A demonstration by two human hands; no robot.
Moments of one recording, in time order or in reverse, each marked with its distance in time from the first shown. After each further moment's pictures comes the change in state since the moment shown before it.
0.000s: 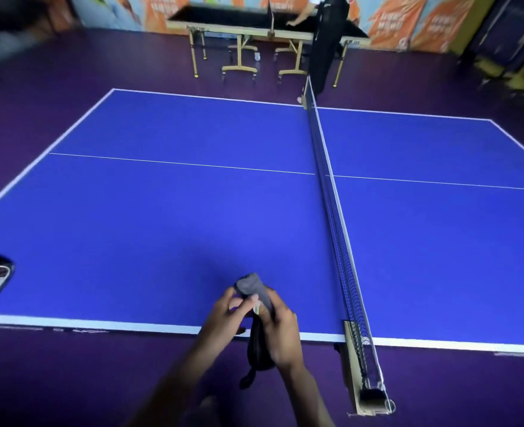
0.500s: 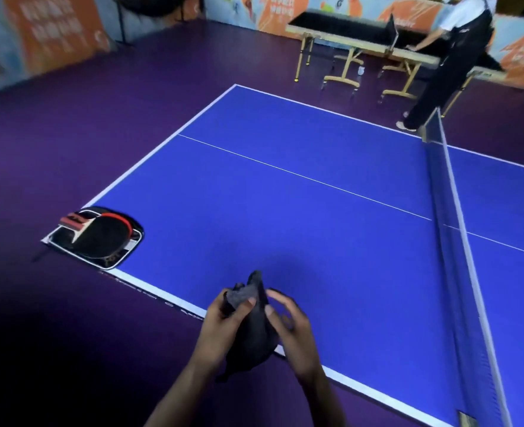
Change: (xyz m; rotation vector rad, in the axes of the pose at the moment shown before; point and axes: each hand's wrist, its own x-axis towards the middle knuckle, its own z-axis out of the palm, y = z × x) left_hand -0.032 -0.041 -0.236 -0.469 0.418 0.091; right_hand 0.041 -0.071 0.218 0.113 -0.355 0.007
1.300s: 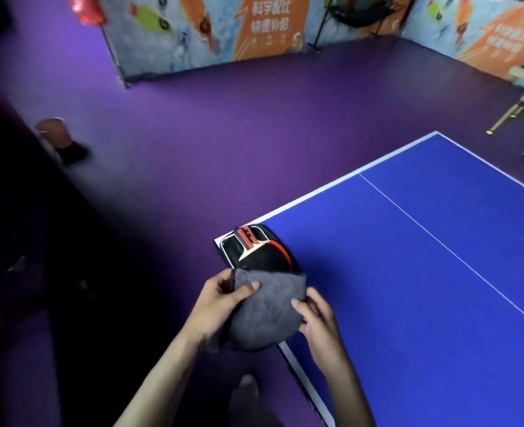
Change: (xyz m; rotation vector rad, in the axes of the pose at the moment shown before) left_hand 0.110 0.137 -0.381 -0.168 0.461 0.058; right_hand 0.213 -0.083 0.368 0.176 -0.576 0.187
